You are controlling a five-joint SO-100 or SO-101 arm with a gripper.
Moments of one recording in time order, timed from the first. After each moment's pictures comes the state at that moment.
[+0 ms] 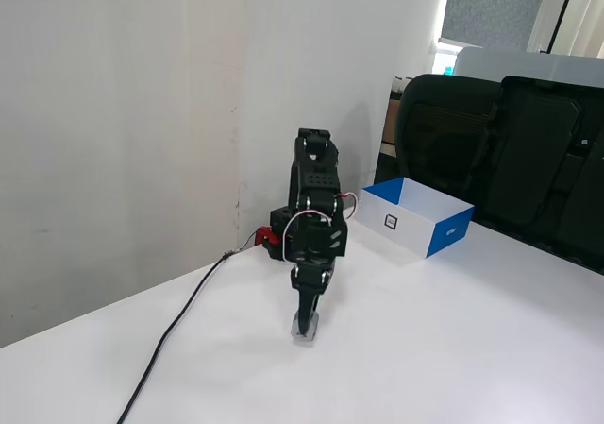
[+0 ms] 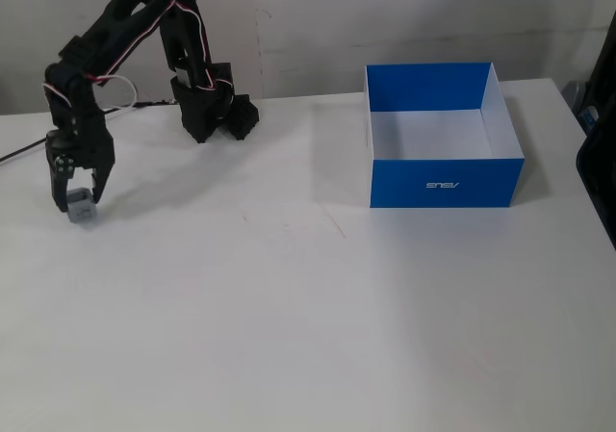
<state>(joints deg) -44.1 91.6 100.9 66.4 12.9</state>
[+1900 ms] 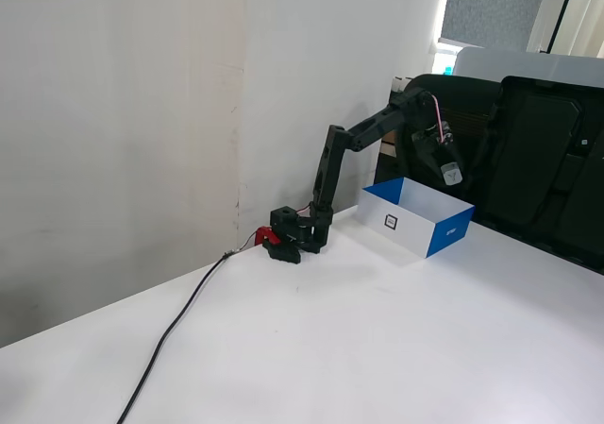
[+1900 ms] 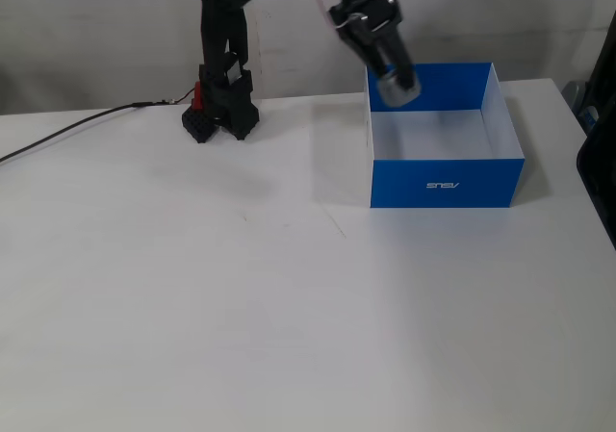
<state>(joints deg) 52.7 83.1 38.8 100.2 14.3</state>
